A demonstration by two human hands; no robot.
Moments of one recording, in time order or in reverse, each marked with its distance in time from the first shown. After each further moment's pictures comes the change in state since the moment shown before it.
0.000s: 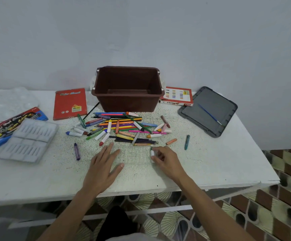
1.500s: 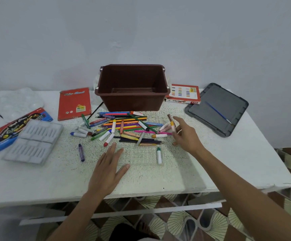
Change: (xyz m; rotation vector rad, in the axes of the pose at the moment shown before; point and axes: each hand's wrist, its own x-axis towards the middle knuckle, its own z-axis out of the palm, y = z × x) left_hand 0.002 0.007 -0.001 0.038 0.006 -0.040; right_hand 0.068 -0.005 -0.064 -0.055 0.044 0.047
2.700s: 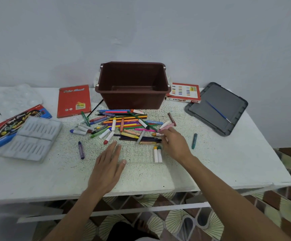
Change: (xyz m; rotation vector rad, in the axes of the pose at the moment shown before) left_hand 0.000 -0.001 0.000 0.044 -0.029 -0.026; right_hand -0.015 -0.008 0.046 -0.329 0.026 -0.200
